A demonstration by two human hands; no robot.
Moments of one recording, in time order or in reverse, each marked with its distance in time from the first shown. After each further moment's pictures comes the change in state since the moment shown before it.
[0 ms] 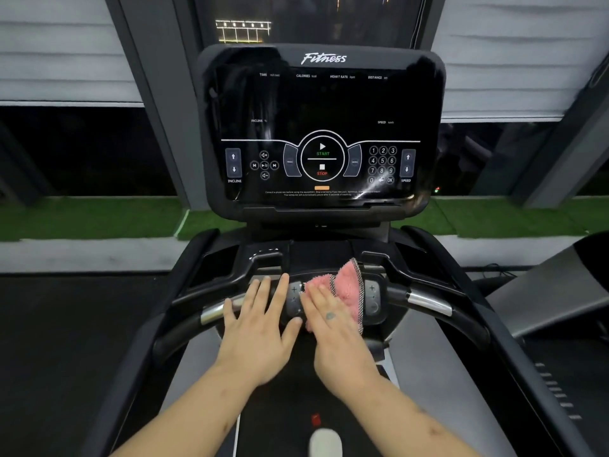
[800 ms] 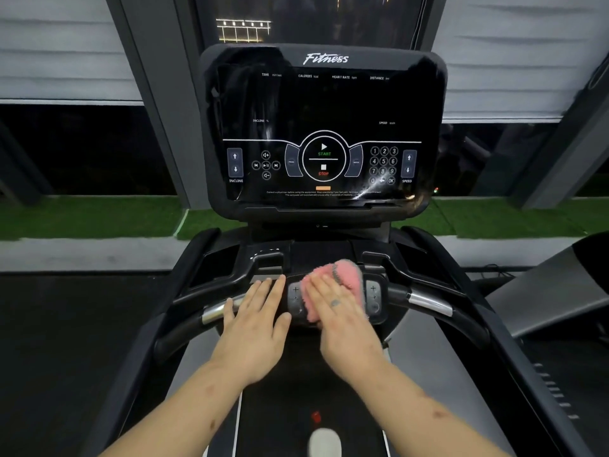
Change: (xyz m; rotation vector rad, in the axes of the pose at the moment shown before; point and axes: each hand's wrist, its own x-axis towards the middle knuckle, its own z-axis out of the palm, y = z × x) left_hand -0.003 -0.009 -0.013 -0.174 -0.088 -0.012; right_hand 0.017 0.009 -0.014 -0.088 0.026 -0.028
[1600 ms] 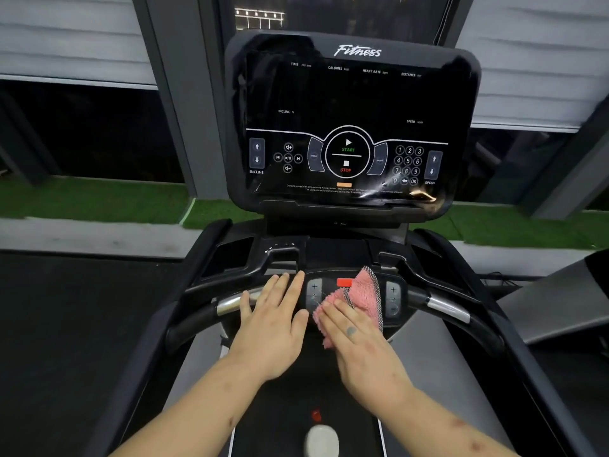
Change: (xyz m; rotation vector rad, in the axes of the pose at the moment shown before) left_hand -0.001 -0.002 0.002 -0.028 0.021 0.008; right_hand -0.034 0.003 0.016 -0.150 0.073 -0.213
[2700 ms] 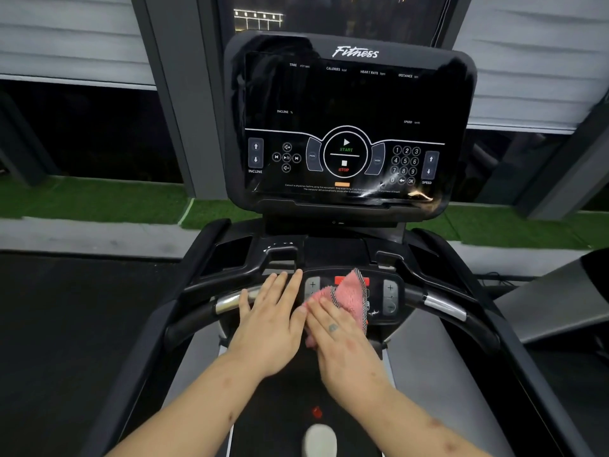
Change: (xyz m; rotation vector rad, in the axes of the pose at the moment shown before) left_hand 0.000 0.002 -0.003 -0.013 -0.007 -0.007; right_hand 0.012 -0.025 0.013 0.050 -0.085 0.103
